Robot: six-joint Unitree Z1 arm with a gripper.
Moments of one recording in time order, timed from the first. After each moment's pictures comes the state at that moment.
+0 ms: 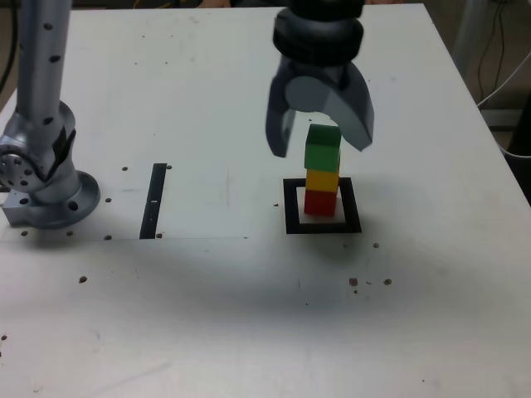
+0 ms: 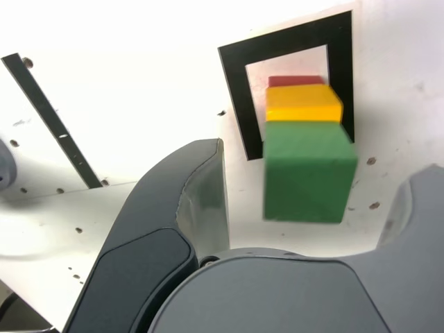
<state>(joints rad) -0.09 1.93 -1.67 1.42 0.03 0.11</state>
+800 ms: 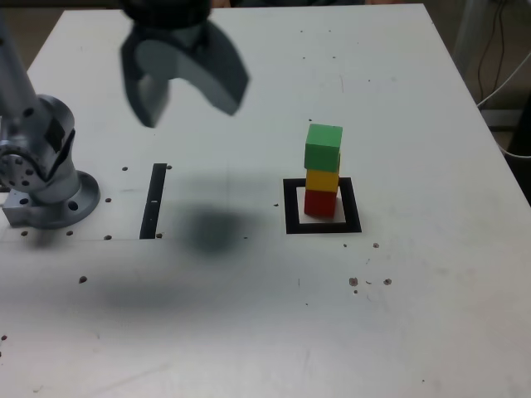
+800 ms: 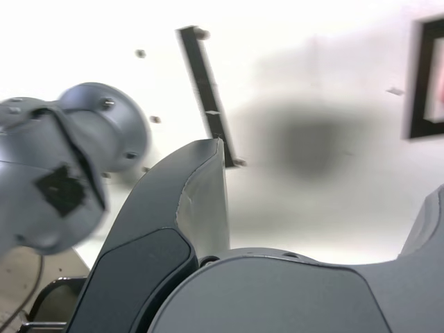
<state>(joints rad) -0.05 1.50 -1.23 1.44 0.06 0.11</state>
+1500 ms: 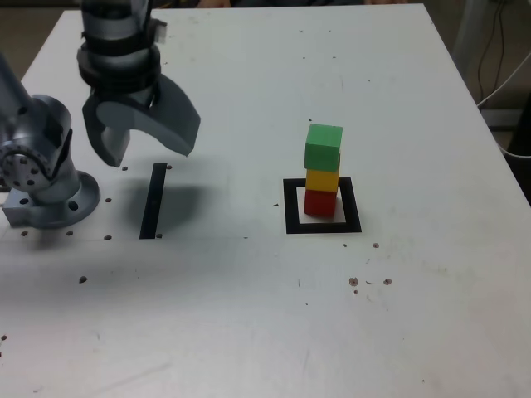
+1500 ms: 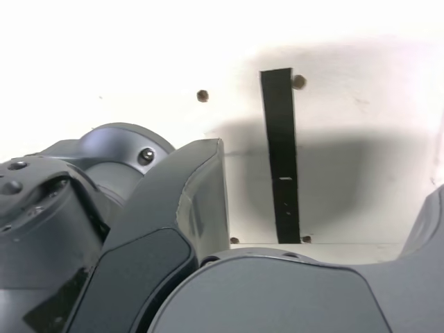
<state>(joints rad) 0.02 1.37 -0.78 1.10 0.11 0.11</state>
